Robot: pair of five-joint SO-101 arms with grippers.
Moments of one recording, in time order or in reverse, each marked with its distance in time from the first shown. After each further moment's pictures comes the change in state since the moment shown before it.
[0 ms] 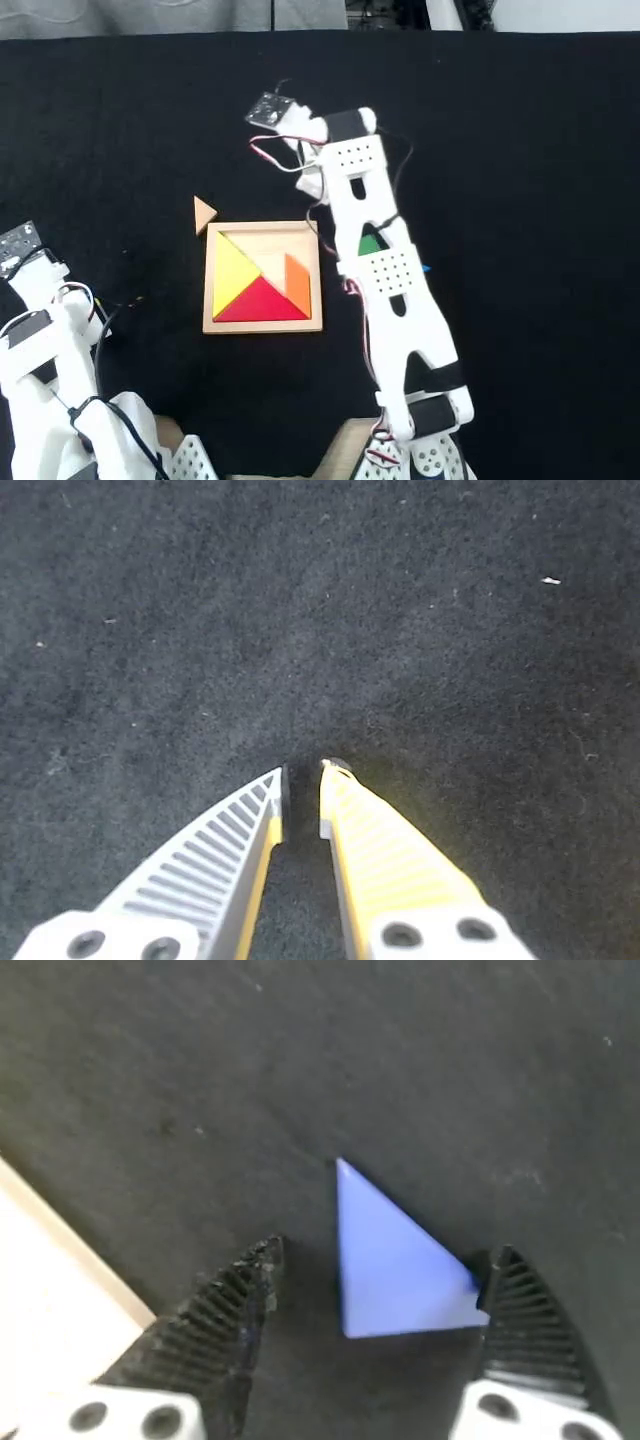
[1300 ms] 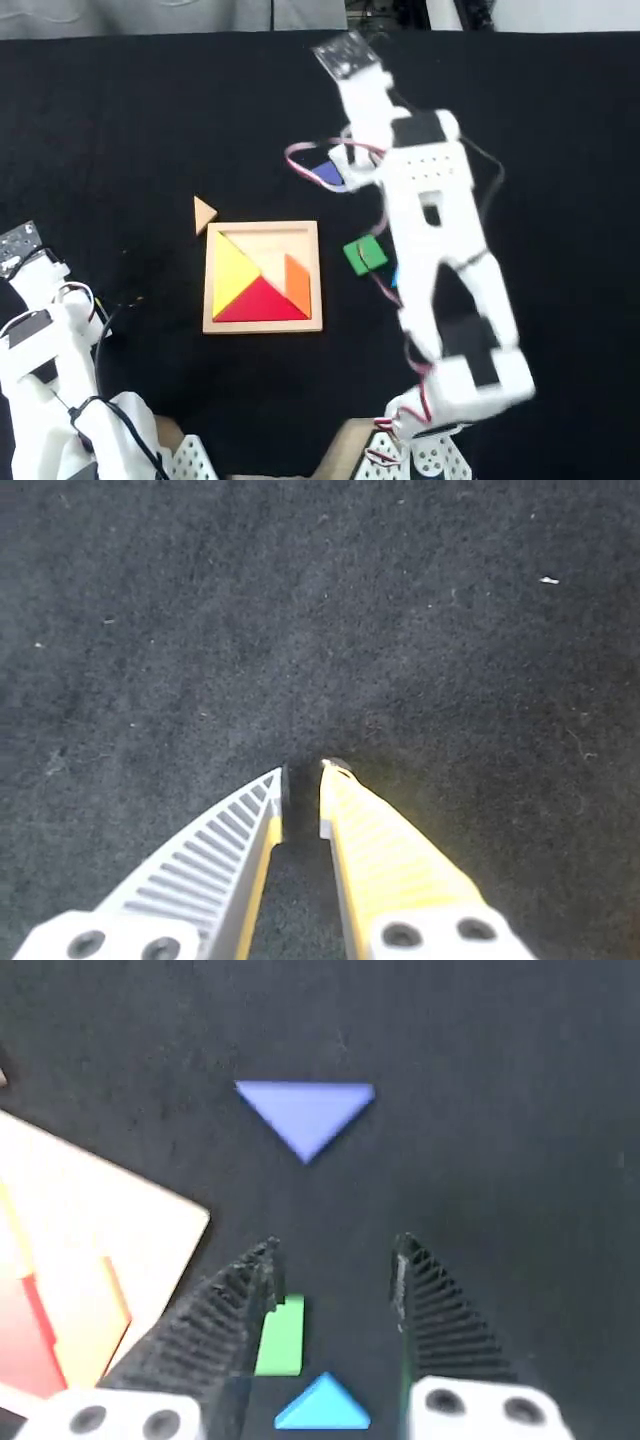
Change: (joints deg) left arm 0.1 0.0 0.0 0.0 0.0; right arm 3.6 -71.8 82.4 -24.8 -22.6
